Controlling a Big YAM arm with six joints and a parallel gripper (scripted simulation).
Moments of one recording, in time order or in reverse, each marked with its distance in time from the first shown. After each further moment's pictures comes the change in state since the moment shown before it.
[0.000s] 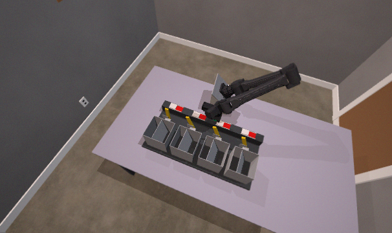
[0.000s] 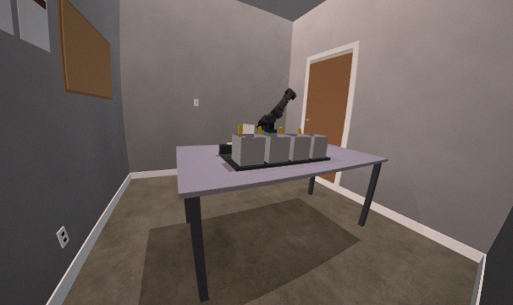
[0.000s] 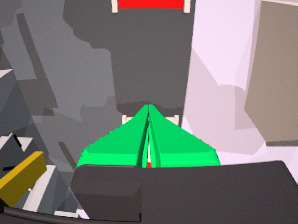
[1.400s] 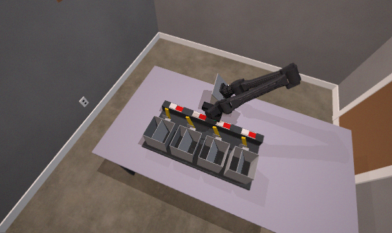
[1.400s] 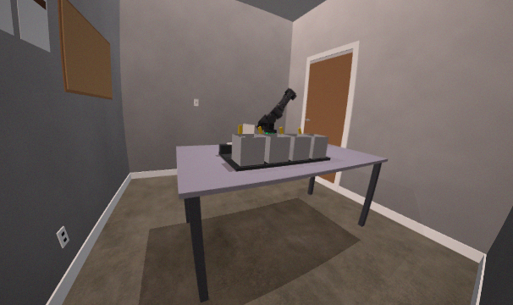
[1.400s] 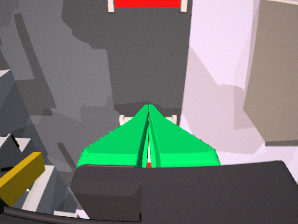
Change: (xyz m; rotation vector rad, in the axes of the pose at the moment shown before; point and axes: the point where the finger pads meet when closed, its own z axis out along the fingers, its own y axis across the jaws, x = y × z) arm 0.000 -0.002 0.001 0.003 0.001 0.002
